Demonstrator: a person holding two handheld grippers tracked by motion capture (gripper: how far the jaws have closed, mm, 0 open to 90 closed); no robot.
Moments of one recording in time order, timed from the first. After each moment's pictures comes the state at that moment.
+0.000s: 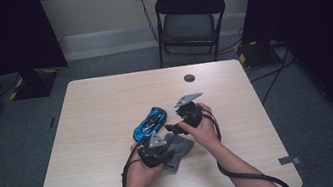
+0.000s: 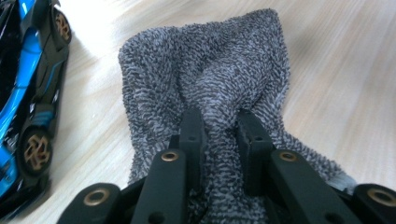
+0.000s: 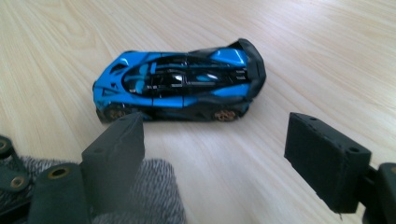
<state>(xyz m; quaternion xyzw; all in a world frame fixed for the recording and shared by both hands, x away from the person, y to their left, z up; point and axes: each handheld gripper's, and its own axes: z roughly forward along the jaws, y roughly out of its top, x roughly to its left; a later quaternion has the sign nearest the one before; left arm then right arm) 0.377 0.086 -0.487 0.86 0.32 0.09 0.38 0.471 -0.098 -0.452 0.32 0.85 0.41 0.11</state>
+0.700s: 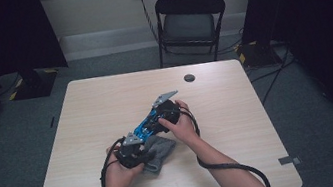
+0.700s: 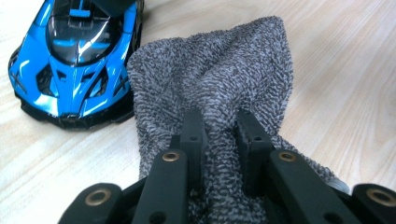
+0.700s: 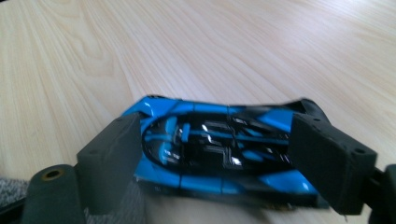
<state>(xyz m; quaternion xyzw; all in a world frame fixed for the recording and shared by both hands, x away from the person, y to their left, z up) 0.373 0.144 -0.472 0.84 0.38 0.06 0.39 0.498 -0.035 -0.461 0.27 0.86 0.41 0.09</state>
